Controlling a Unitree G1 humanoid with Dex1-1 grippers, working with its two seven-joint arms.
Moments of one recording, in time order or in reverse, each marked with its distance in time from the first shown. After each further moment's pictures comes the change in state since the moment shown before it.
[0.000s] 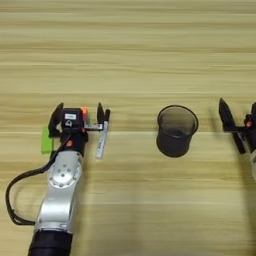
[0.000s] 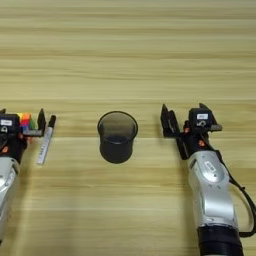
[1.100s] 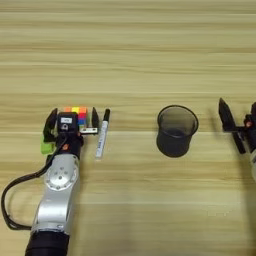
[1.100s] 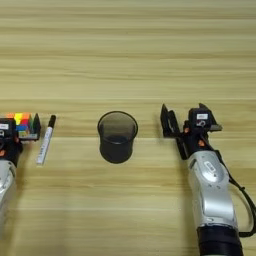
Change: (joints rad) left arm 0.001 0.020 0.027 0.073 0.001 -0.020 0.033; right arm 0.000 0.002 0.001 0.000 0.000 0.000 0.003
